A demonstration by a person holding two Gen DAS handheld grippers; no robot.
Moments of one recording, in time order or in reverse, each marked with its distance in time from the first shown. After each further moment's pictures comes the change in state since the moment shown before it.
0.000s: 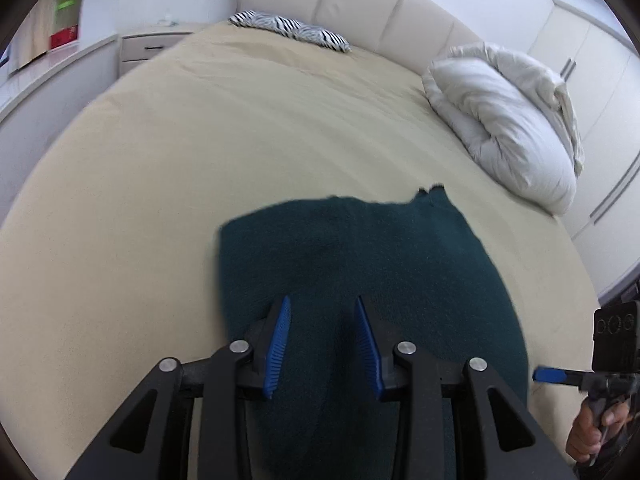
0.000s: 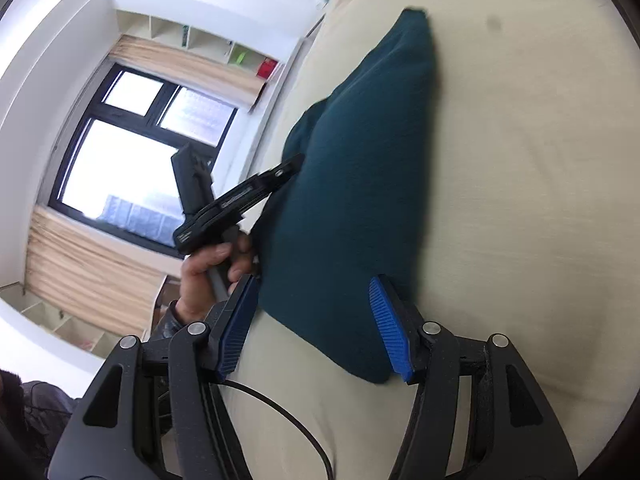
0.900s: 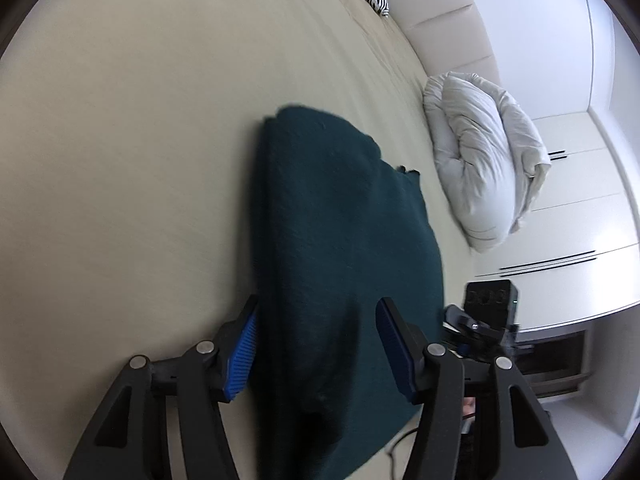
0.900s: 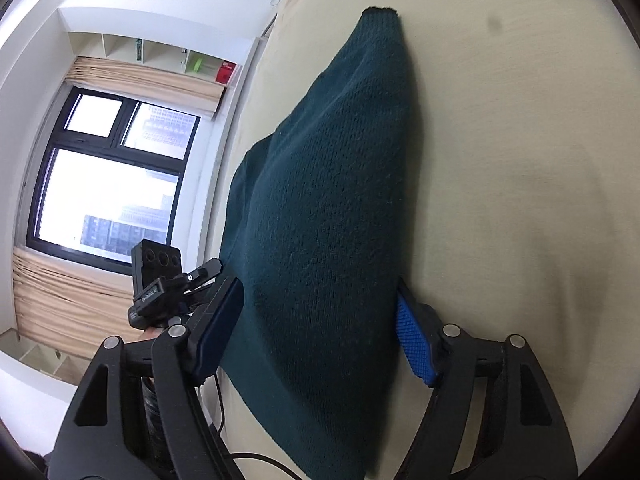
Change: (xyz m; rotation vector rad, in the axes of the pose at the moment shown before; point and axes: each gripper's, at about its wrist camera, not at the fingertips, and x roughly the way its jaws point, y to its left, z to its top) left arm 0.015 0.070 -0.026 -0.421 0.296 -0.391; right arm 0.043 -0.028 0.066 0.104 0.093 -0.027
